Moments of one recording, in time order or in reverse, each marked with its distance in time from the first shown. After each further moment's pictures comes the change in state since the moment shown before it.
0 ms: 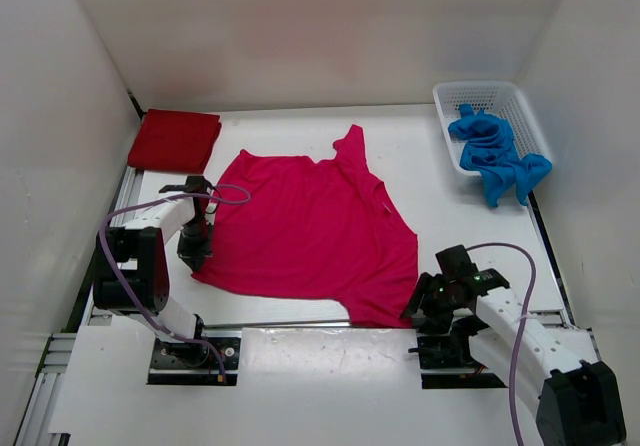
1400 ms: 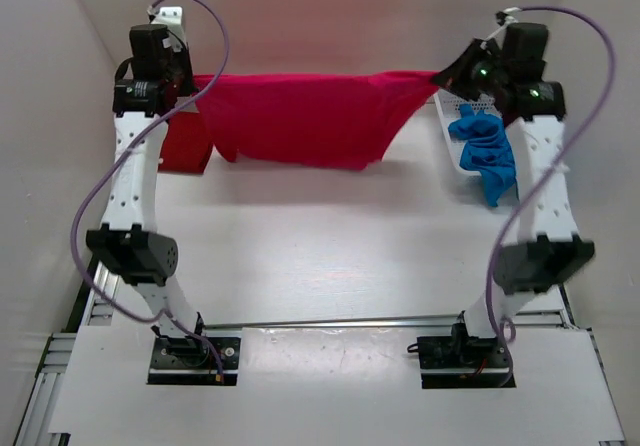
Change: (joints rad) left arm 0.000 0.287 1.278 0.141 0.072 0.000; right arm -0.264 1.028 1.890 0.055 -0.042 -0.289
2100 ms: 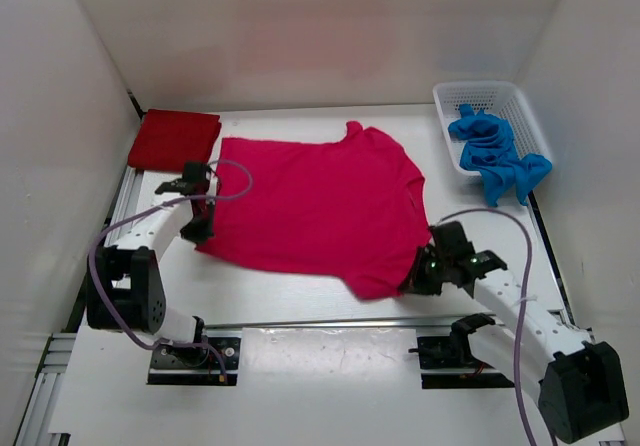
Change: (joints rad) left arm -0.041 -0.402 -1.190 0.019 -0.092 0.001; right arm 0.286 -0.917 -1.682 0.144 0.045 0.130
